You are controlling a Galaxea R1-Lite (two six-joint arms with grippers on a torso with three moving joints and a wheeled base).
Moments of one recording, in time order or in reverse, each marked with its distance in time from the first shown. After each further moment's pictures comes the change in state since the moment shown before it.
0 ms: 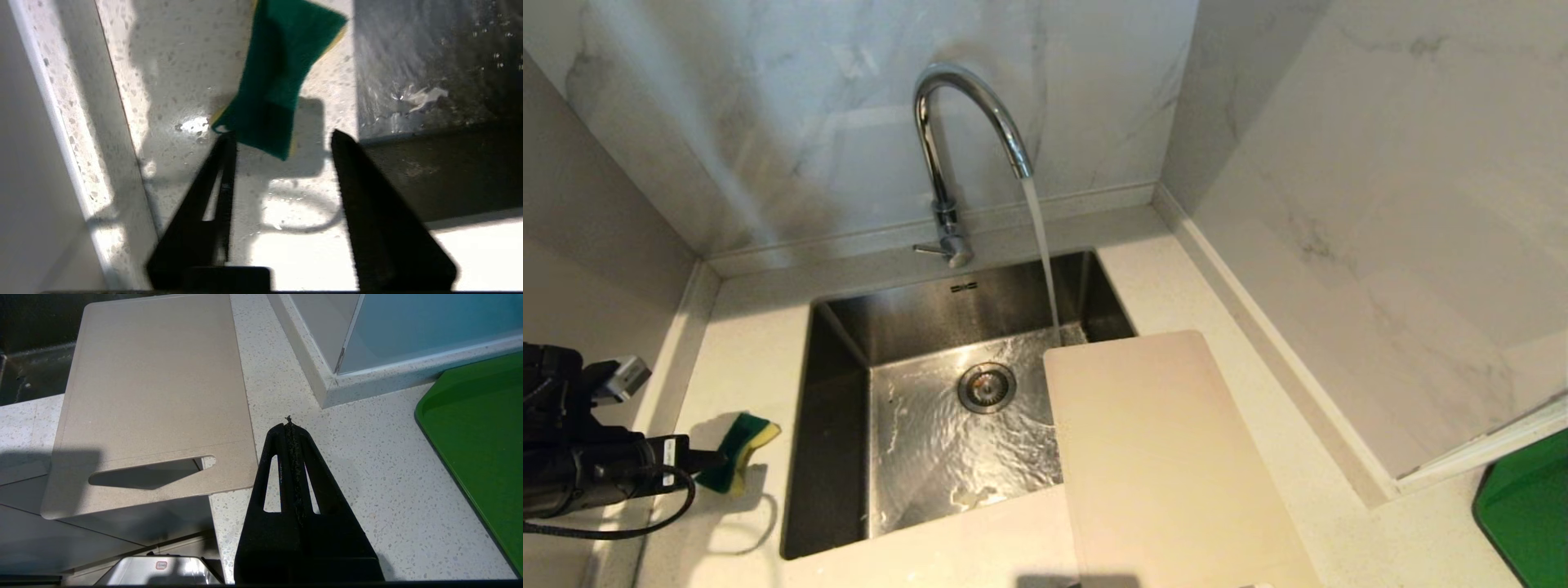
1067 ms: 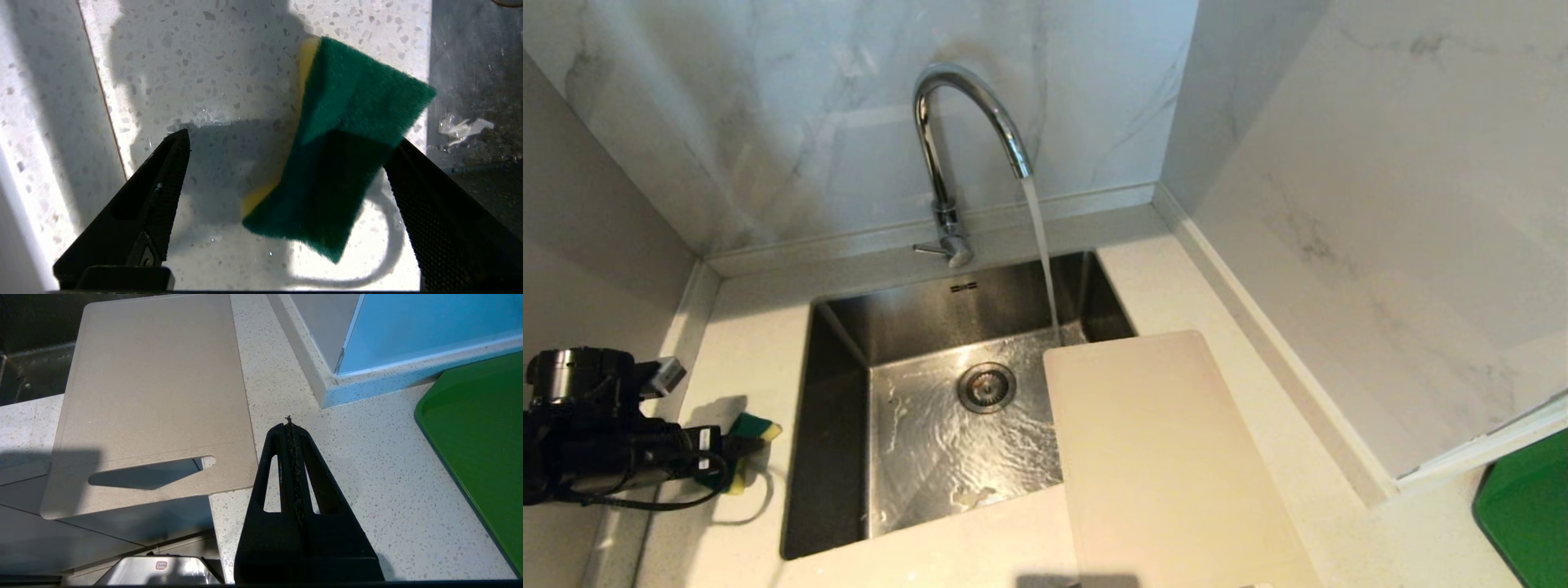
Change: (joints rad) left arm 0.039 0.240 -0.065 -0.182 -0.002 0.038; right arm 0.000 0.000 0.000 0.000 0.000 0.000
